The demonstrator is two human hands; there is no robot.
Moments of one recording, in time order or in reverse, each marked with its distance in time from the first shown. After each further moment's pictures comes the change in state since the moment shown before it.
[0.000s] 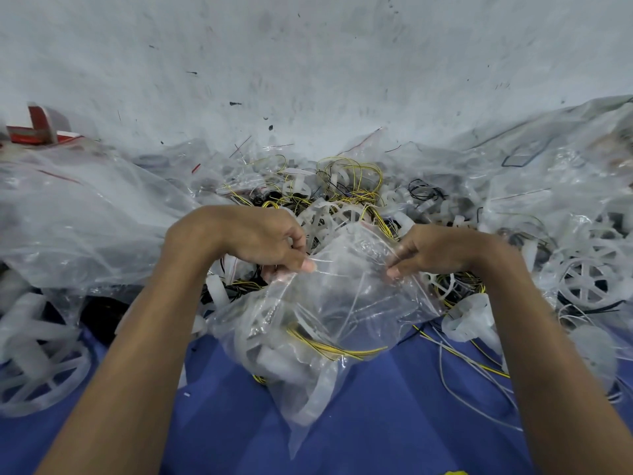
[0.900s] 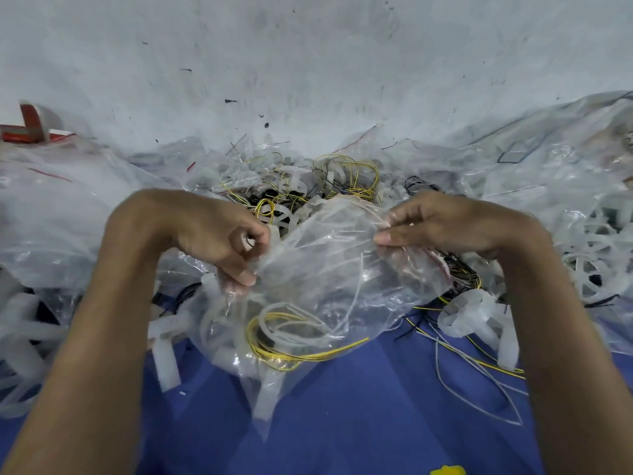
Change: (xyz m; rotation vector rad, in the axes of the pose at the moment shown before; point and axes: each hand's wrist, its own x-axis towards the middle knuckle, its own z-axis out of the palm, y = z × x) left_hand -0.030 -0.021 -0.018 -0.014 -0.148 -0.079; right_hand -0.030 -0.032 -0.016 0.377 0.077 -0.203
